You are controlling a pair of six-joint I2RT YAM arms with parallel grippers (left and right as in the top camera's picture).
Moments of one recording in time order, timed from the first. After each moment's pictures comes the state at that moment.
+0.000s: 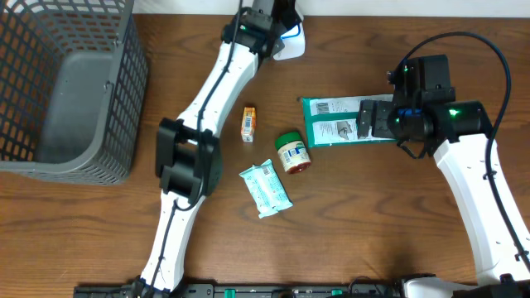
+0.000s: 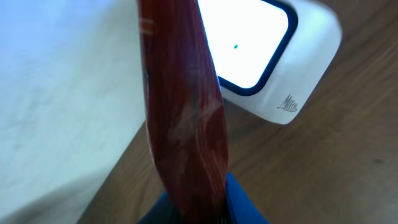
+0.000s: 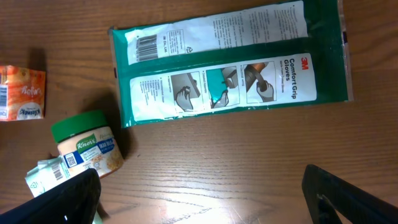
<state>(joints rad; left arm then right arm) -0.40 2.46 2.34 -0.71 -0.24 0.67 0.14 1.46 1.34 -0.98 -0.04 0.23</state>
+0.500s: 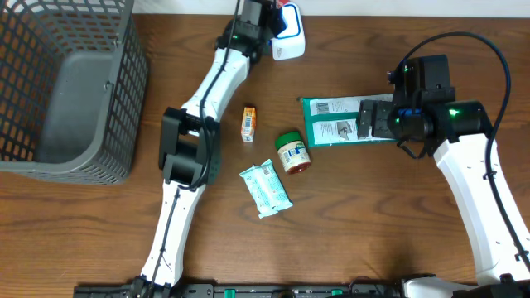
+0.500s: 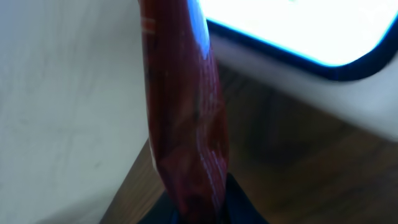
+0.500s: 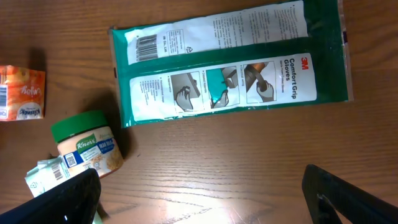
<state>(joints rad) -0.33 2.61 2.34 -0.49 -0.27 0.80 0.14 1.46 1.34 -0.98 -0.04 0.23</state>
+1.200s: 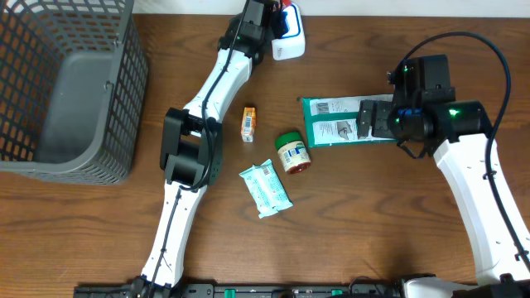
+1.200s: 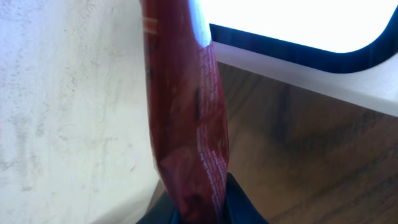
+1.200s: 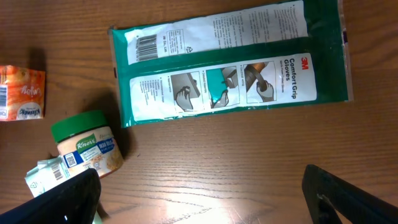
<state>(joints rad) -0.35 2.61 2.34 -0.45 -0.34 0.96 0.14 1.46 1.34 -0.98 -0.04 0.23</state>
